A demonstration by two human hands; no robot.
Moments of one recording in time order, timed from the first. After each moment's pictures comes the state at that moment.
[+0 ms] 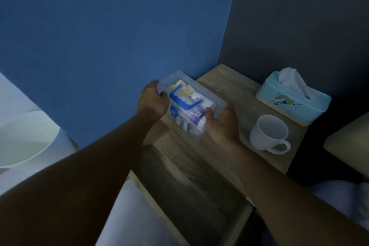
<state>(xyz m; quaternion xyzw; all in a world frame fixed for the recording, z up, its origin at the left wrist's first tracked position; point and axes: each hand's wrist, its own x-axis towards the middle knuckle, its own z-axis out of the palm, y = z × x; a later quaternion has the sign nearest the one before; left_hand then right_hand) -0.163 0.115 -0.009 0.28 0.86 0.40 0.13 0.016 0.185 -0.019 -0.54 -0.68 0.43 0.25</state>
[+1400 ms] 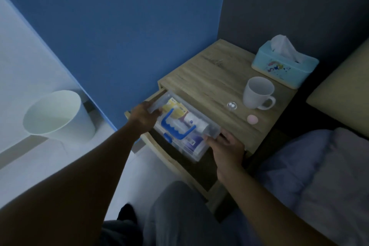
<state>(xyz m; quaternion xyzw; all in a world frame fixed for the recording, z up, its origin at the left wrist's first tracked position) -0.099 -0.021 -0.038 0.26 0.87 0.33 0.25 0.137 0.038 -0.050 -0.55 -0.40 0.68 0.27</state>
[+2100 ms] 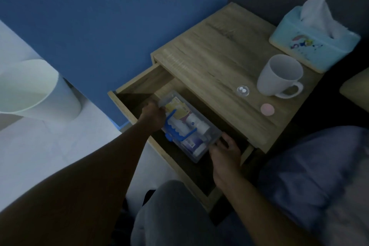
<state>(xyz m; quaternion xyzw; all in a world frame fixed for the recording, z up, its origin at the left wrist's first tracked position) -0.088 0.014 -0.134 0.22 0.87 0.29 0.34 0.126 0.046 -0.140 -0.63 -0.31 0.67 0.25</state>
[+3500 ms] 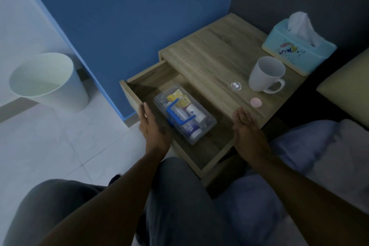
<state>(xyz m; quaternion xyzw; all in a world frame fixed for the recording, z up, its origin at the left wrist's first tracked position) 0.003 -0.064 -0.163 0.20 0.85 0.47 0.16 0.203 0.108 -0.112 -0.38 -0.91 0.12 -0.05</state>
